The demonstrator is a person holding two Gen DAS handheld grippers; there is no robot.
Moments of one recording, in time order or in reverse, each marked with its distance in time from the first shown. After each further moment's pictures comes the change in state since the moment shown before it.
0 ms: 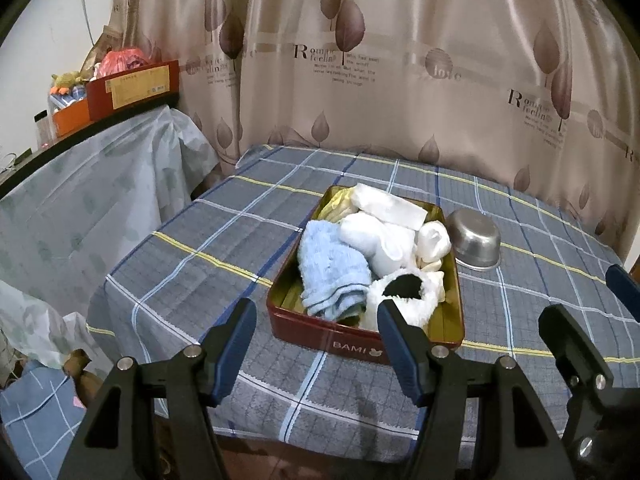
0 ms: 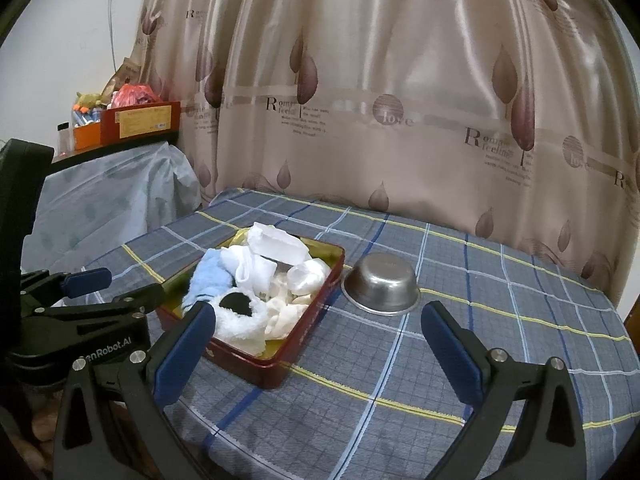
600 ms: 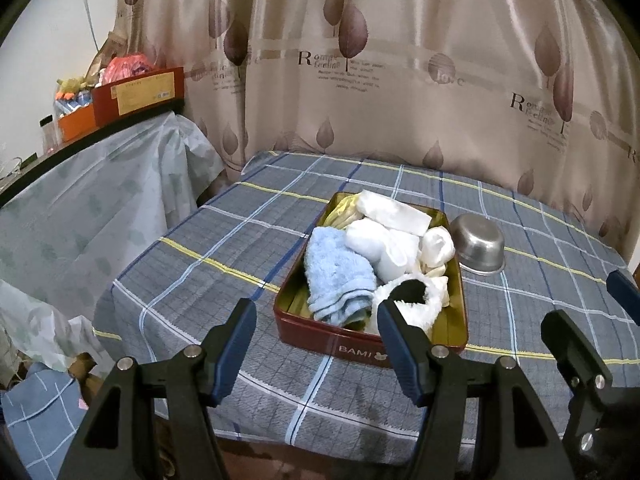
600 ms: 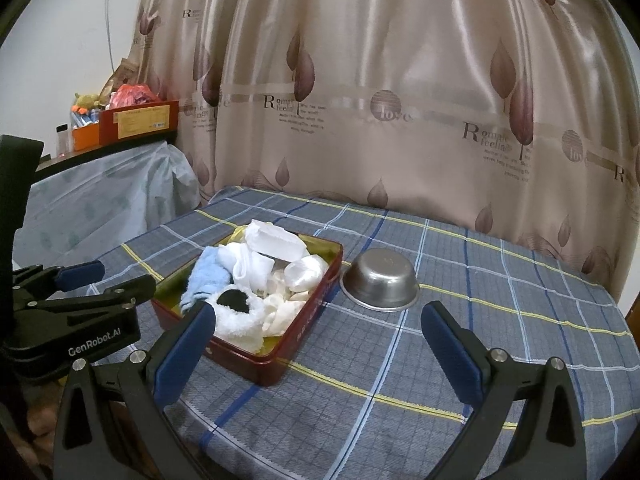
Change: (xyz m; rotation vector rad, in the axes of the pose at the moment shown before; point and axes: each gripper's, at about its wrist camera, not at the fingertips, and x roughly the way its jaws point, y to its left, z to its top) left arm -0.006 0.002 0.000 0.004 -0.031 0.022; right arm 0.000 0.002 -0.001 0.006 0.009 -0.006
